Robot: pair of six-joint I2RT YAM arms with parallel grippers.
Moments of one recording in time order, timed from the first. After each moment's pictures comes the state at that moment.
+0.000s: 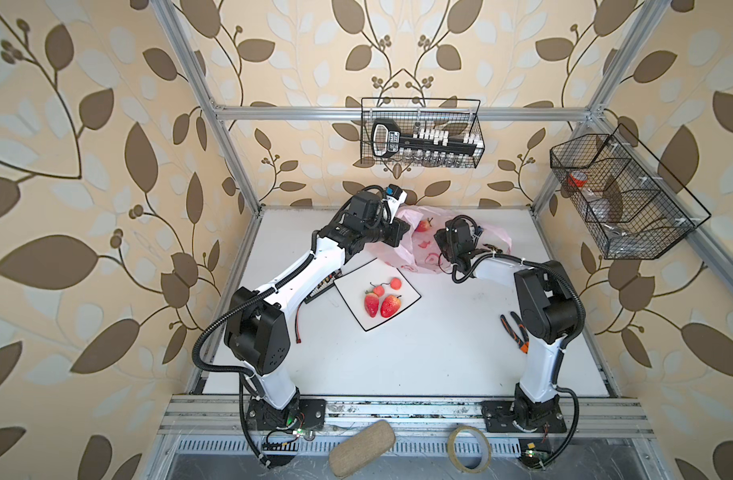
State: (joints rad) left arm -0.52 1.70 1.55 -0.32 0.38 -0.16; right arm 0.31 1.96 1.23 0.18 0.25 1.24
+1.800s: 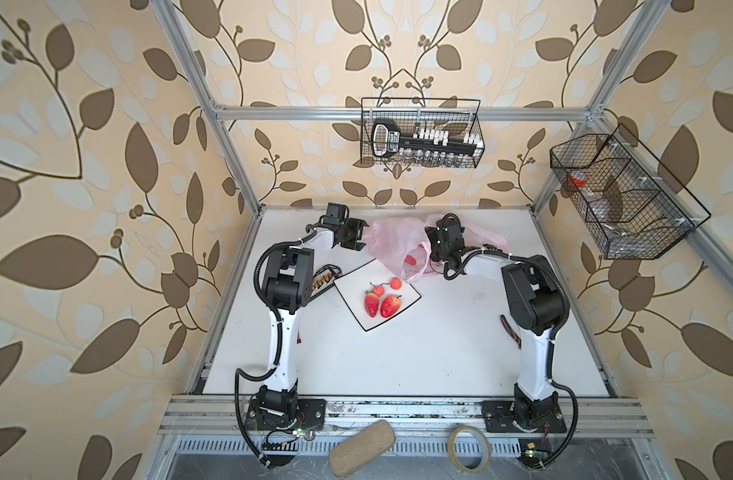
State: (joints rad) left arm -0.18 2.29 1.72 -0.18 0.47 -1.60; right arm 0.34 2.07 1.33 0.16 0.03 1.18
